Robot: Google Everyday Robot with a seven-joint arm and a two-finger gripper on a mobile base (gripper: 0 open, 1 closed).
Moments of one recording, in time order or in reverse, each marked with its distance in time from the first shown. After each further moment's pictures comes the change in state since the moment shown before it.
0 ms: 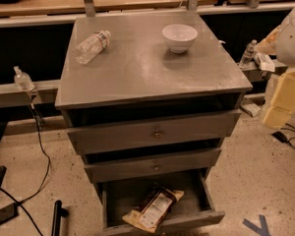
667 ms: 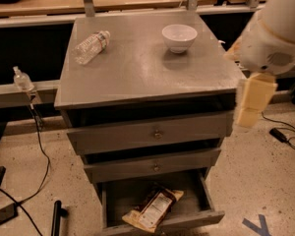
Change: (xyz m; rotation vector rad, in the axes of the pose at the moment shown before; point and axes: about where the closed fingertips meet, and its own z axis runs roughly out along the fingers) arm -0.035 -0.007 0.042 -0.071 0.019 -0.134
